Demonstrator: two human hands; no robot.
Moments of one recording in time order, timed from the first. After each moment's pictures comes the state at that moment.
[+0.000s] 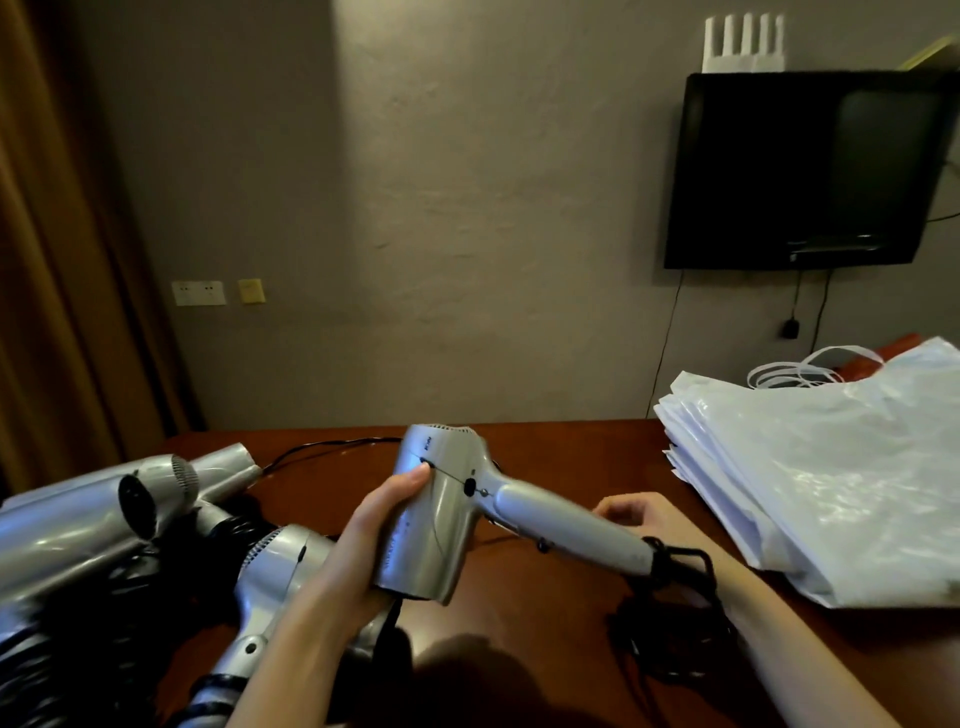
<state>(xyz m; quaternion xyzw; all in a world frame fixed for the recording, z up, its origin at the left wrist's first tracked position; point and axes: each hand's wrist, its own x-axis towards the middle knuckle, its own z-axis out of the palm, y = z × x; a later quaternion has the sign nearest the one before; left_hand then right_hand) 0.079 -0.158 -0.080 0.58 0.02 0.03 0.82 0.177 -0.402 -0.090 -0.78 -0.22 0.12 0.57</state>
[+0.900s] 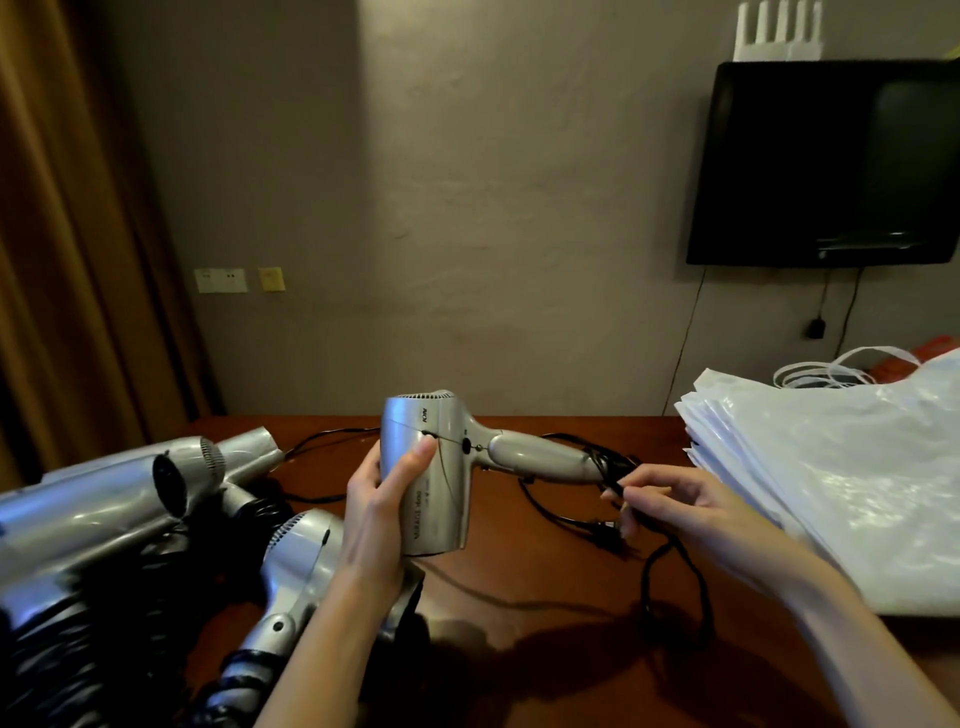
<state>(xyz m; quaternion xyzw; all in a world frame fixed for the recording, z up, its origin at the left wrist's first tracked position) 0.086 -0.161 -0.080 0.57 0.05 0.26 0.77 0.170 -0.420 -0.074 -0.71 -0.35 0.10 0.60</state>
